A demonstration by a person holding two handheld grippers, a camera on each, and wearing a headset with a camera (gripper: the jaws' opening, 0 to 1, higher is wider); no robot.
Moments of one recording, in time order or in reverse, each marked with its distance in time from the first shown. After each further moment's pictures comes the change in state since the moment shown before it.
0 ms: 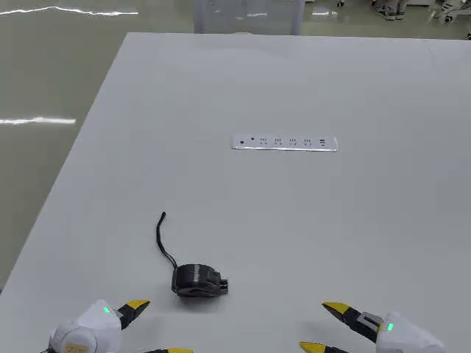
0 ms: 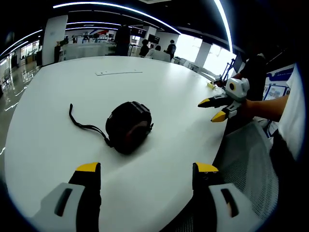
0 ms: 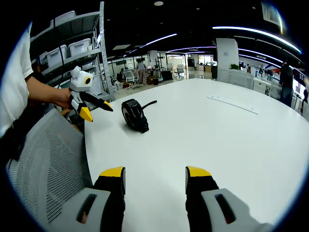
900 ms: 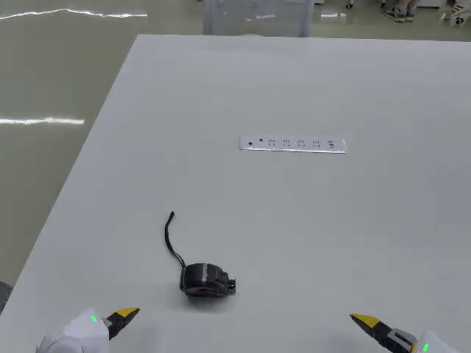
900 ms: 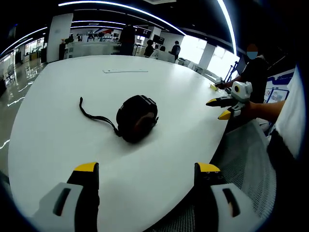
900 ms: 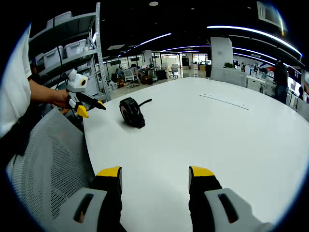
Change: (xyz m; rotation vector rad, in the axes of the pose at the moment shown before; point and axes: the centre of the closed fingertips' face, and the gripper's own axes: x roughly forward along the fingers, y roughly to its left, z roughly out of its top) left arm -0.024 0.008 -0.015 -0.039 -0.006 0.027; right arm -0.029 -0.001 -0.009 0.022 0.006 -0.048
